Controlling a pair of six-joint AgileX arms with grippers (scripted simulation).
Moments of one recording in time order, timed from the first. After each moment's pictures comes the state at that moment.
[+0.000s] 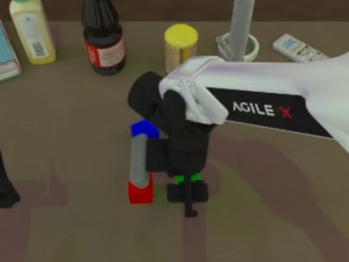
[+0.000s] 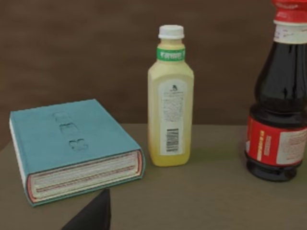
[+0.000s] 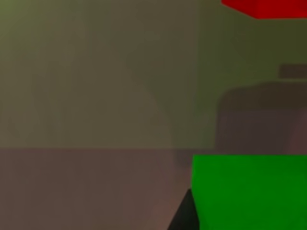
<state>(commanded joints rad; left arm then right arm) 0.02 0.00 0.00 0.00 0.00 0.00 0.82 2.23 1.68 -1.01 0.00 -0.74</state>
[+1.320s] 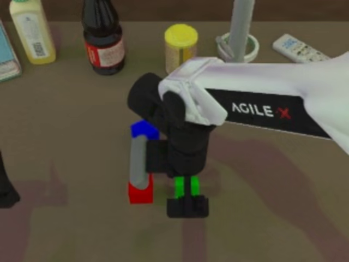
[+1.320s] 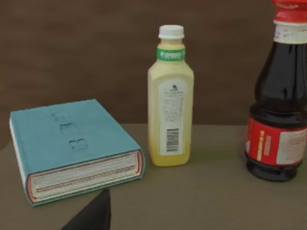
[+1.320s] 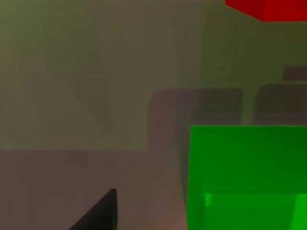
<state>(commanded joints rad) 0.02 0.00 0.00 0.00 0.00 0.00 0.82 2.23 1.68 -1.01 0.00 -0.74</state>
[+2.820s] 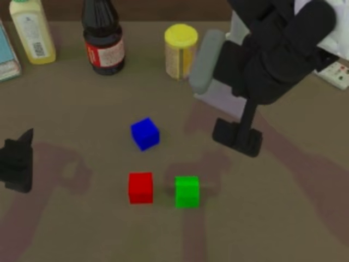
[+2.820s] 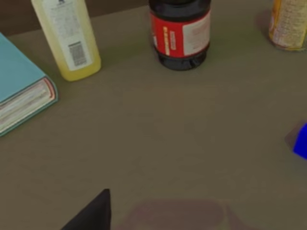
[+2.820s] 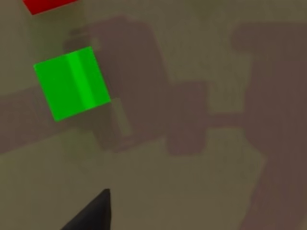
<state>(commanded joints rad) -0.15 0.55 0.54 -0.45 0.06 0.14 0.64 1.76 1.54 -0.98 -0.04 -0.61</state>
